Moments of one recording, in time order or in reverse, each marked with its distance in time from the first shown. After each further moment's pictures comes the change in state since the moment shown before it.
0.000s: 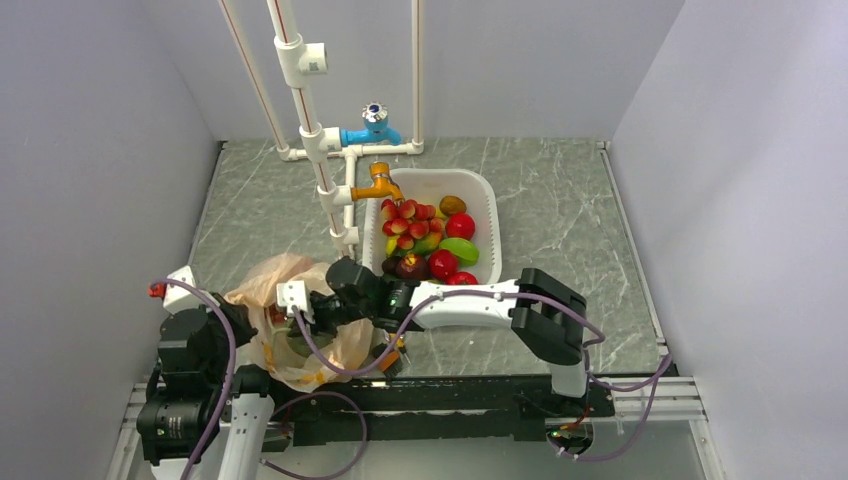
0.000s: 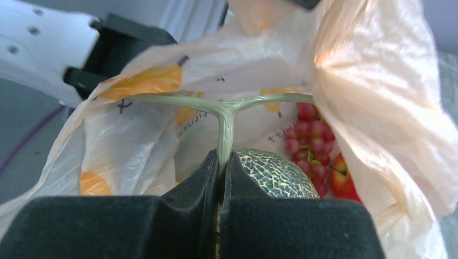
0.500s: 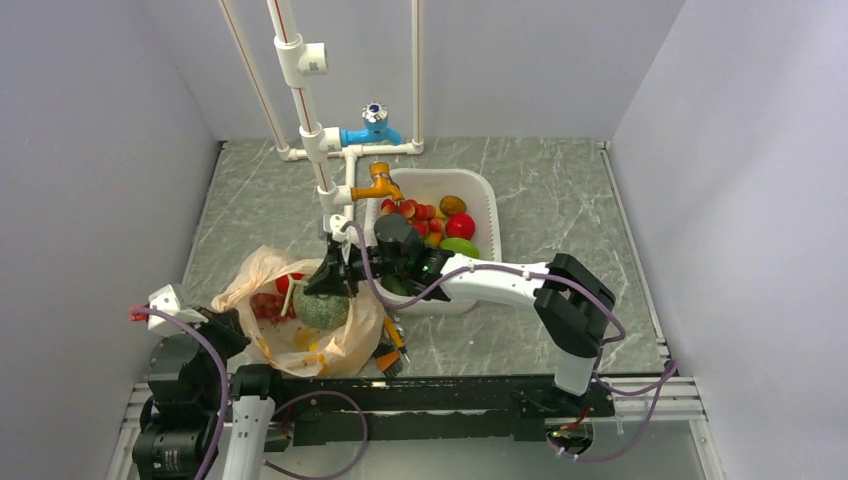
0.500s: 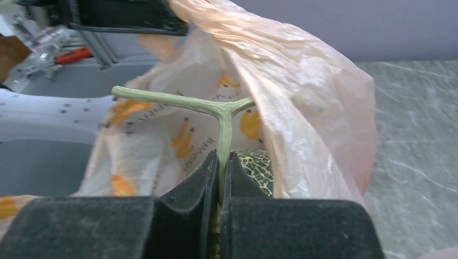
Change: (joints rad) left arm 0.000 -0.095 0.029 -0.001 -0.040 -0.025; right arm -0.214 -0.092 -0.076 0.244 -0.246 0.358
